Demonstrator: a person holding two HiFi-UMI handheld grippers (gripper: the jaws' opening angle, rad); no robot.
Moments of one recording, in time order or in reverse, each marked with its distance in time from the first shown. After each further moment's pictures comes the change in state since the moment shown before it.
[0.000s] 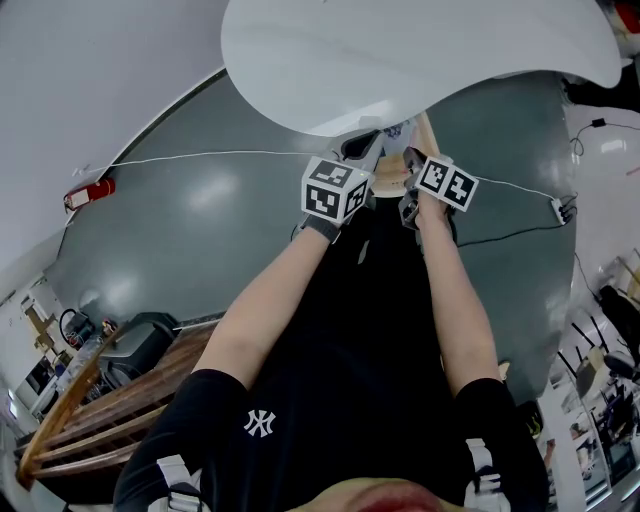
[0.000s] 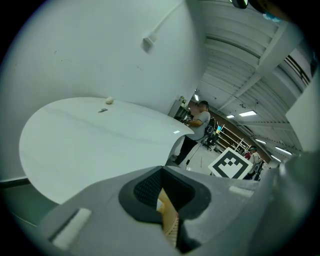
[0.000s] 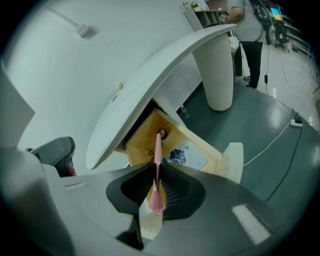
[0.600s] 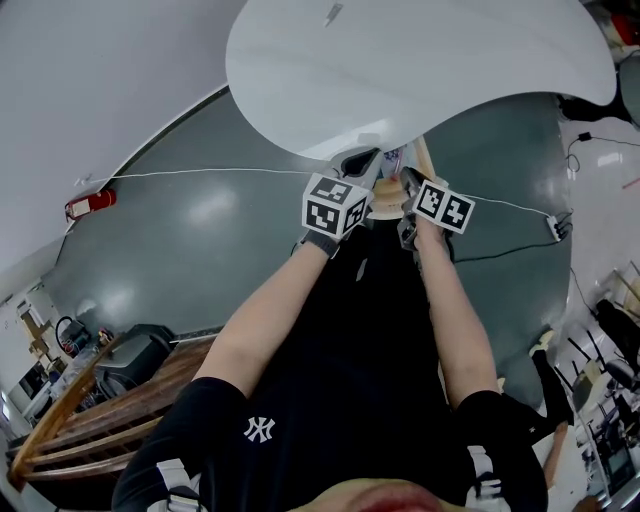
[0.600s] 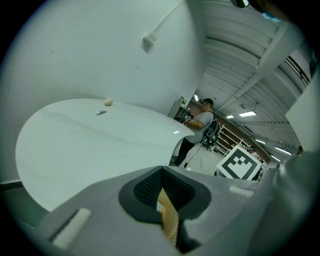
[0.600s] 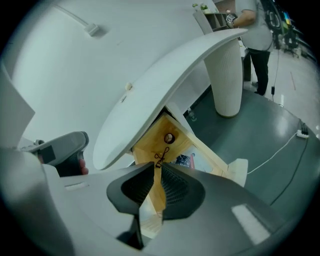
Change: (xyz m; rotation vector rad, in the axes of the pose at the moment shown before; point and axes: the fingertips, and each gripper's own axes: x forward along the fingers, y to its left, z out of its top) left arm 0.006 0.003 0.013 0.002 -0.001 -0.003; right arm -0.010 0.017 0.012 -0.078 -0.007 0.041
